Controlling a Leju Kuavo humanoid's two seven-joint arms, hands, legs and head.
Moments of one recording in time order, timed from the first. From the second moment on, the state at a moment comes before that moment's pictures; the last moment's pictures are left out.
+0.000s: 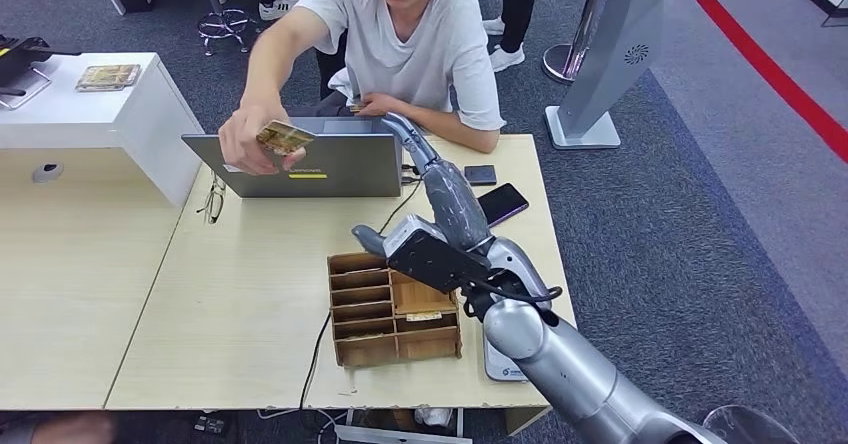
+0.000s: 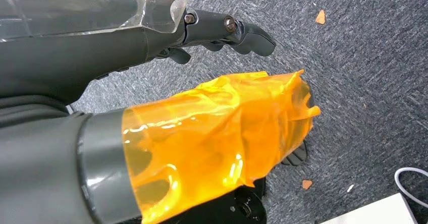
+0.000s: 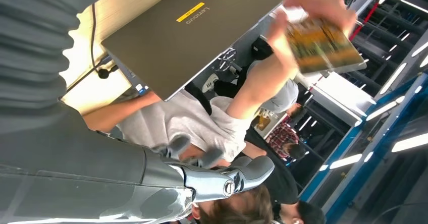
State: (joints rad) left arm -0.05 -0.12 -0.50 -0.19 1.18 0.58 -0.26; right arm -0.44 -0.02 0.60 -1.53 0.36 -0.29 -0.07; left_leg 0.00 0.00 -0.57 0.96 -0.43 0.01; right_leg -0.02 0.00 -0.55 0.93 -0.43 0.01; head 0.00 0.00
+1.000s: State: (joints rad) left arm -0.06 -0.14 -0.50 -0.09 1.21 0.51 -0.32; right arm -0.19 -0.13 0.60 -1.75 0.46 -0.29 -0.25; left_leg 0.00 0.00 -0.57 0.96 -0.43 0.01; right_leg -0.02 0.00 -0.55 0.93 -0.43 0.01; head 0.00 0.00
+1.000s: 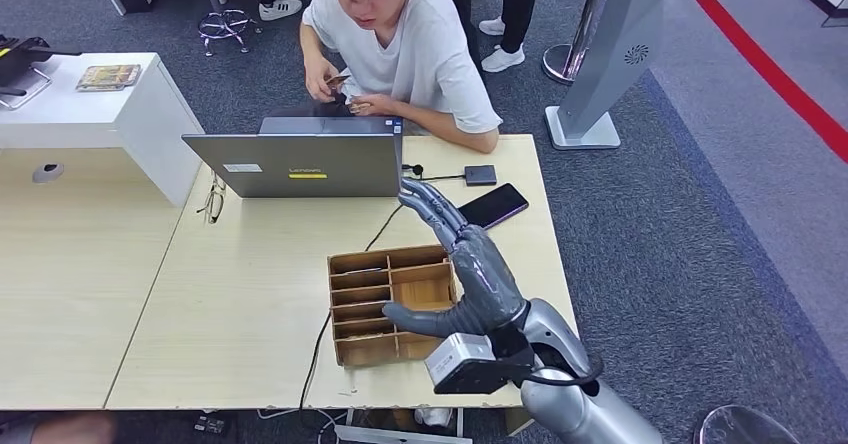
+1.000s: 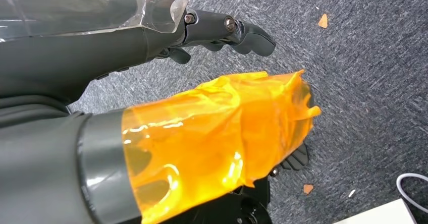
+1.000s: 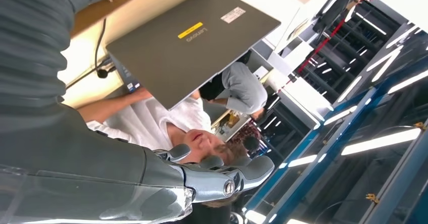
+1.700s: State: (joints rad) left arm -0.07 -0.16 -0.58 -0.03 1.30 0.49 -0.34; right arm -0.10 -0.21 0.63 -1.76 0.90 -0.44 -0.17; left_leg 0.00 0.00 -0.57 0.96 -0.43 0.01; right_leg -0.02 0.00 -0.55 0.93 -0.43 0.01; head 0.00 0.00
